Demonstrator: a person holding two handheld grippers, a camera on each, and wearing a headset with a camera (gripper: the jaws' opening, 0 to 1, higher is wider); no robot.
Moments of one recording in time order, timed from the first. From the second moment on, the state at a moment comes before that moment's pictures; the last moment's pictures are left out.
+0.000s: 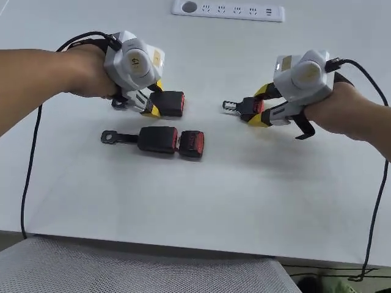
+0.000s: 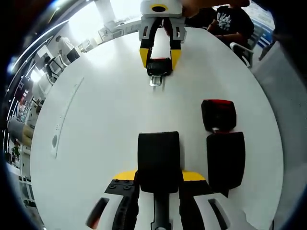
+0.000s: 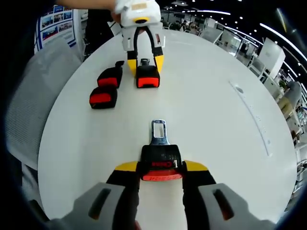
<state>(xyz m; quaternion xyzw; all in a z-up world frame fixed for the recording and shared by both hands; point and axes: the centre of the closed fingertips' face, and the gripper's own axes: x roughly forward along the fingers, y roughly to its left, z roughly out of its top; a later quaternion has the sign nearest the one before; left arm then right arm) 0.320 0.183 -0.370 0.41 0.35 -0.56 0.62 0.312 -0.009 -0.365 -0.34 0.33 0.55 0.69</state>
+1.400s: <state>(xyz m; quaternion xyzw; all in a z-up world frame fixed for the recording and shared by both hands) 0.282 0.223 -0.315 0.38 0.32 -0.47 0.72 0.260 -0.003 -0.317 -0.33 0.30 0.51 0.73</state>
